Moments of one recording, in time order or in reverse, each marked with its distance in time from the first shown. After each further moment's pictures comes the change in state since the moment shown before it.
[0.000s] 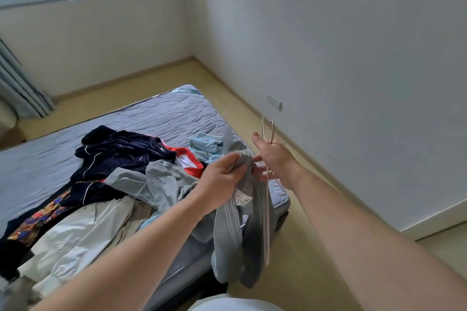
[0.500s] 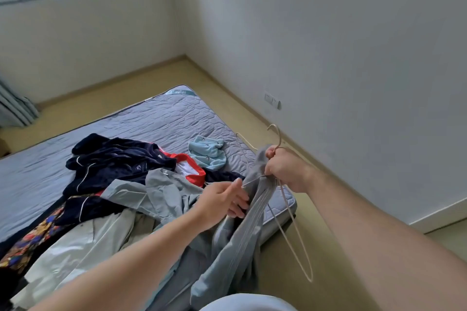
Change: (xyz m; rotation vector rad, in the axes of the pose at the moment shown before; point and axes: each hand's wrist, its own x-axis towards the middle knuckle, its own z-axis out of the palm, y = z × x) left_hand 0.033 -0.061 -0.059 0.082 -0.194 -0.235; right_hand 0.040 -0.012 0.026 -0.236 -0.022 -0.022
